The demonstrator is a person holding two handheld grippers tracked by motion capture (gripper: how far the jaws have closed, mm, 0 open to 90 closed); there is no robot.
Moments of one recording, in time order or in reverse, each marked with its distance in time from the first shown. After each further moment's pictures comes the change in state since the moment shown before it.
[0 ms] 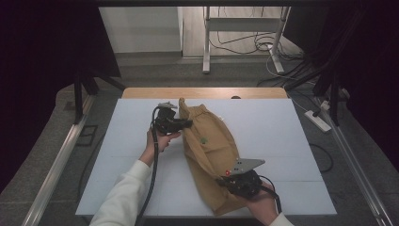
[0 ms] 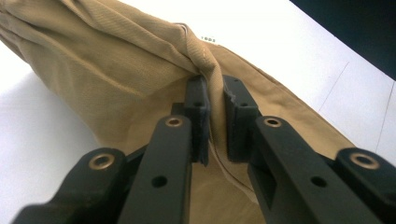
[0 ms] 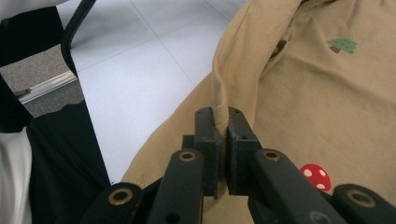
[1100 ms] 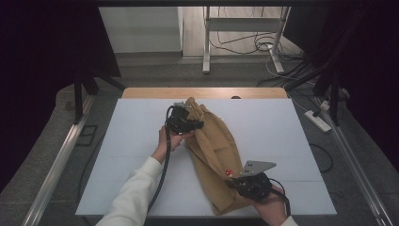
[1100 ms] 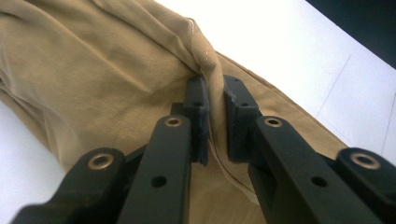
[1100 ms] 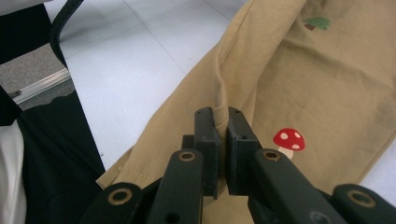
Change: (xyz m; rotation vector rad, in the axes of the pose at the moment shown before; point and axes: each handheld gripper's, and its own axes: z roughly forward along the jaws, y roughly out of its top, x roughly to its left) left arm -0.018 0.014 0.035 0.063 -0.007 0.021; right arm -0.008 -0.019 -0.018 0.010 -0.038 0.031
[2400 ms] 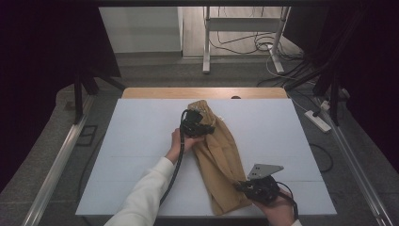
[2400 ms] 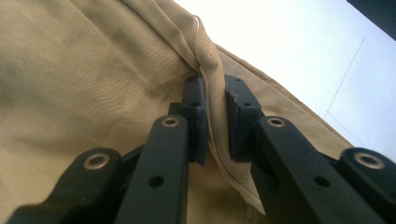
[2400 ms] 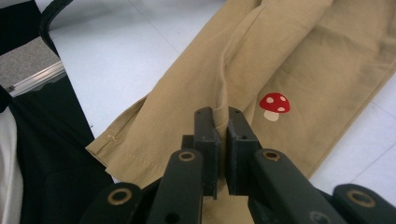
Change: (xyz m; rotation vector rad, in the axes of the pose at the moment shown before) left arm -0.015 0.003 0.047 0.077 -0.017 0.003; right arm -0.007 -0.018 -0.011 0.030 -0.021 0.031
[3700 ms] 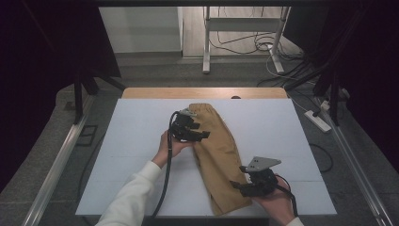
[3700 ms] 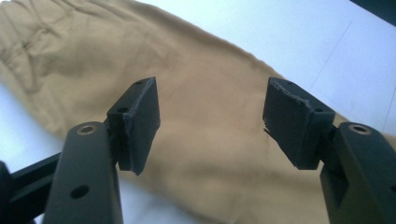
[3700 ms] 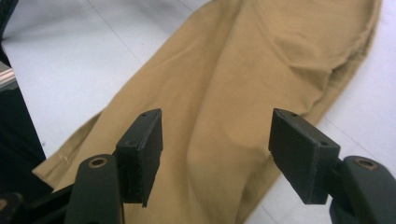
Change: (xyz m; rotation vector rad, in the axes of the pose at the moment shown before) left arm -0.014 -0.021 -0.053 -0.038 0.063 0.109; right arm -0.014 0.013 0.008 -0.008 -0.083 -0.025
